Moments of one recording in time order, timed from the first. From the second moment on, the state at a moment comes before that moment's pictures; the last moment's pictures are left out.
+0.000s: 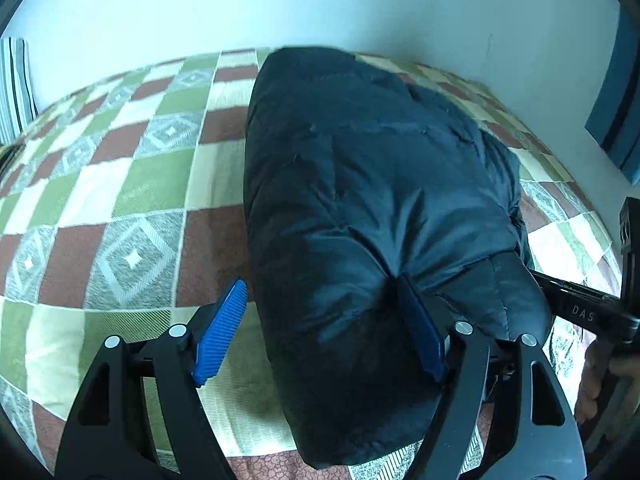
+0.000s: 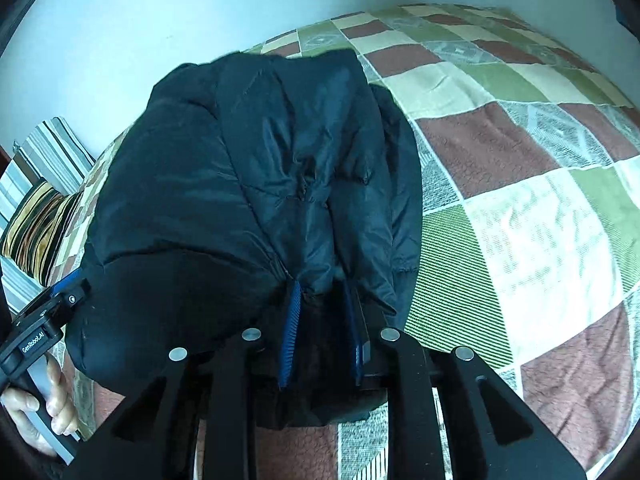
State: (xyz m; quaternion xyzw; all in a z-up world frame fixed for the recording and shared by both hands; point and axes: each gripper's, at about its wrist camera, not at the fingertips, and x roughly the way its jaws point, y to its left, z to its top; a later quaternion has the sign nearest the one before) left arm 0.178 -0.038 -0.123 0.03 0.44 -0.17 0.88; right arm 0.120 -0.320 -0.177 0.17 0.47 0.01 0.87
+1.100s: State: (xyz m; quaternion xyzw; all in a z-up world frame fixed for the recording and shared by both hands) left arm 0.185 -0.025 -0.101 0.02 0.43 -0.17 0.89; right arm 0.107 -0.327 -0.146 0.17 0.44 0.00 0.88
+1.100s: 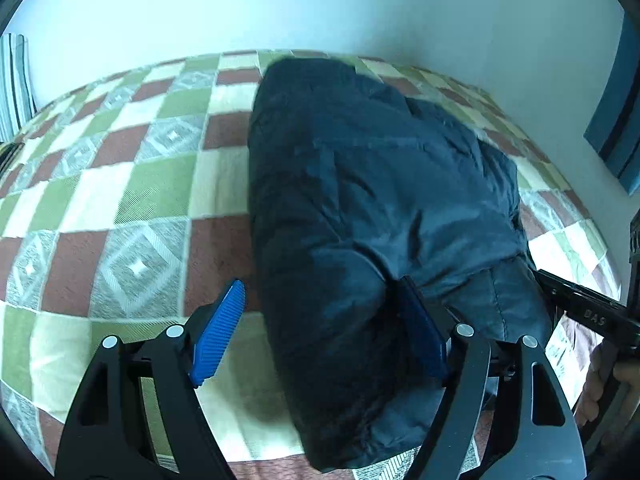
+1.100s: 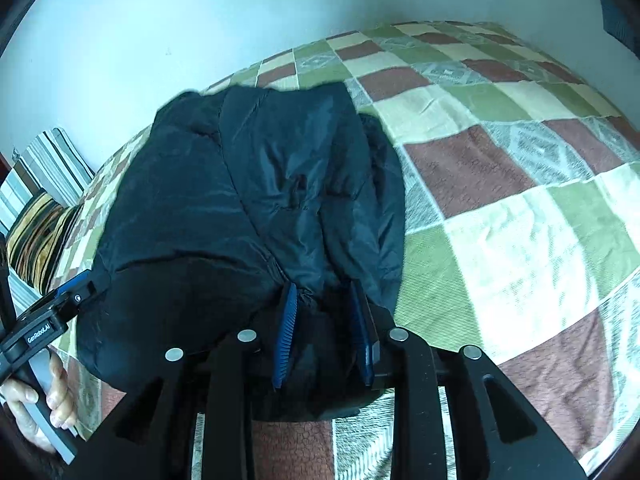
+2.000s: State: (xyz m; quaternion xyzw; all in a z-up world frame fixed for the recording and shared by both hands) left arm 0.298 -0.060 -0.132 0.09 0.46 -0.15 0.87; right arm 0.248 -0.315 -0.171 0.12 0.49 0.02 0.86
